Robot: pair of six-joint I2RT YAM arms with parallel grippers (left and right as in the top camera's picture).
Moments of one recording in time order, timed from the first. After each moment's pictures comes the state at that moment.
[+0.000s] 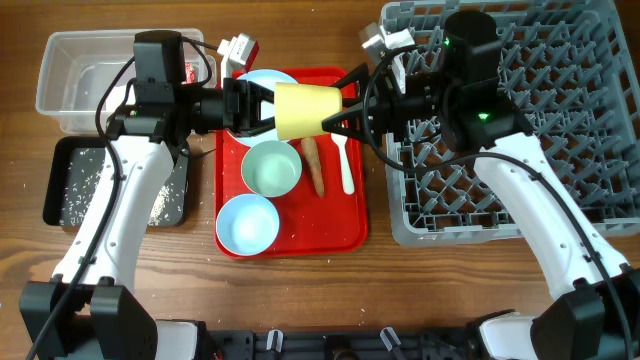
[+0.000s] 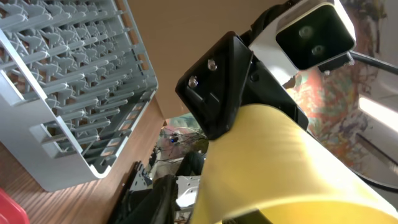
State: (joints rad) left arm -0.08 1.55 1.26 -0.43 1.49 -0.55; right arm 0.29 1.55 1.29 -0.04 -1.39 0.17
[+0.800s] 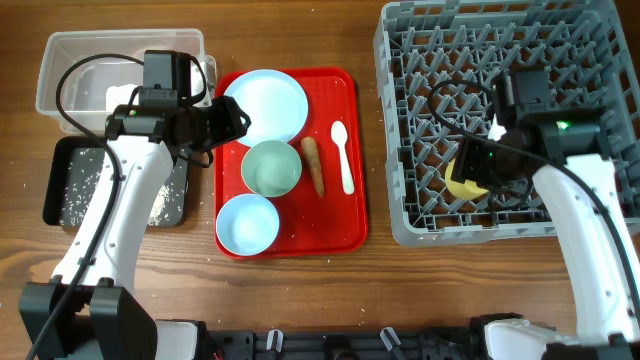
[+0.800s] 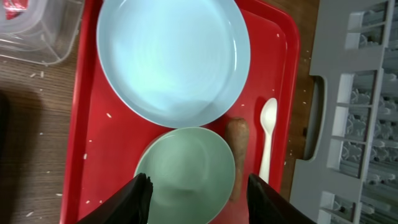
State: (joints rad) left arm -0.08 1.55 1.26 -0.78 0.30 -0.41; right arm 0.10 1.42 1.35 -1.35 0.02 0.37
